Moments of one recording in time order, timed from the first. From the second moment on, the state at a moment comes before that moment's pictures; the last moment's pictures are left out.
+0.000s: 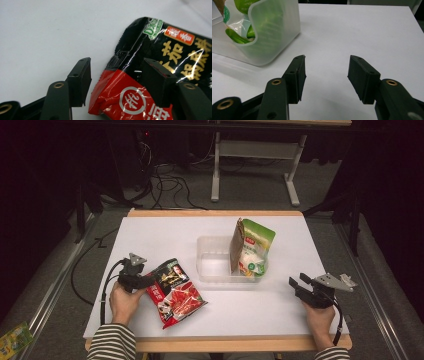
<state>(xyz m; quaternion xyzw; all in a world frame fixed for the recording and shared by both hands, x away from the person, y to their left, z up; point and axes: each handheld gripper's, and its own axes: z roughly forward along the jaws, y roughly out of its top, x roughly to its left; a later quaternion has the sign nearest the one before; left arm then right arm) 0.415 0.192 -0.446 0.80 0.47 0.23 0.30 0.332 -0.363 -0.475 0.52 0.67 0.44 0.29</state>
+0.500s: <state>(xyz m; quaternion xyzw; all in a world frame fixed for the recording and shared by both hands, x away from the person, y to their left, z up) 0.430 0.210 -0.467 0.79 0.50 0.13 0.34 0.331 -0.362 -0.475 0.52 0.67 0.44 0.29</state>
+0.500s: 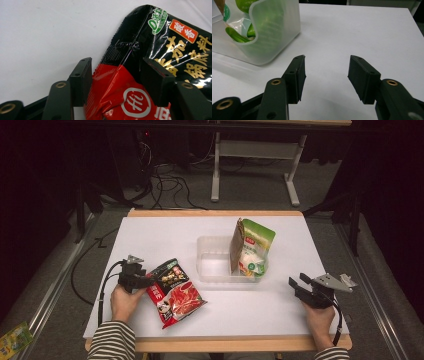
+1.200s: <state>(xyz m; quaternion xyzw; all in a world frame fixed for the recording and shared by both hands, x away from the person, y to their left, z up) 0.427 0.202 -0.465 0.81 0.46 0.11 0.34 0.333 -0.359 -0.475 0.51 0.68 0.43 0.29</state>
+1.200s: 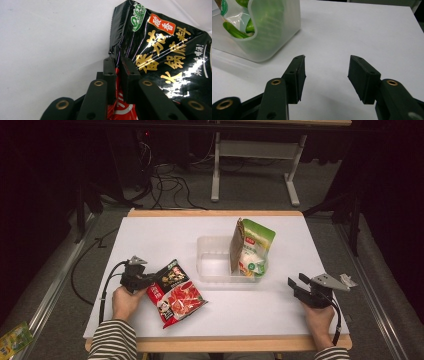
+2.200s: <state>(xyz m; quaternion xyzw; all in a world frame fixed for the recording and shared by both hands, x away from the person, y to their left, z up) 0.388 0.215 -0.397 0.80 0.43 0.11 0.41 0.330 -0.363 -0.475 0.52 0.67 0.44 0.30</state>
